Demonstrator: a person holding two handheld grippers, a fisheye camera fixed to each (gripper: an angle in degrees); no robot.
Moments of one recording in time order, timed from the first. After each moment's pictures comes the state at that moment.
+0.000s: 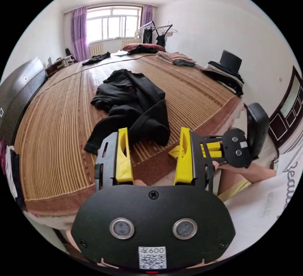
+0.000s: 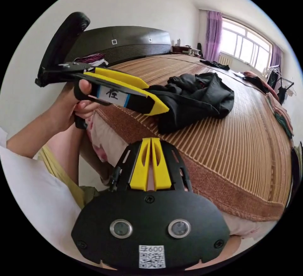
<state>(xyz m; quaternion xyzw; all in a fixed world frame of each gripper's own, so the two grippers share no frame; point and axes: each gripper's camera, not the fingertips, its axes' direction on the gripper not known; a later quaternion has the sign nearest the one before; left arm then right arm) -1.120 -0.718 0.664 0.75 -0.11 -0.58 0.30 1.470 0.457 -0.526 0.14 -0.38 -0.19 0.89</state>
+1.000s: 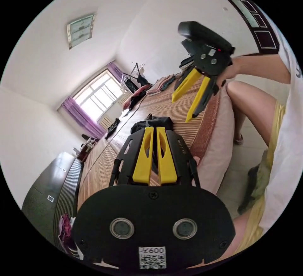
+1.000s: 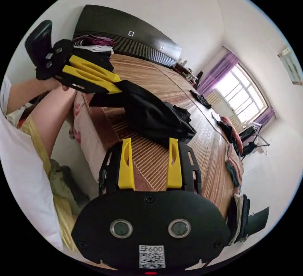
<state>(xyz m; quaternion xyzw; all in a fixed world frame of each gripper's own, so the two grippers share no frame) -0.939 -0.859 0.659 0.57 -0.52 -0.53 0.35 1.654 0.399 -0.470 0.29 -0.19 -0.38 0.86</state>
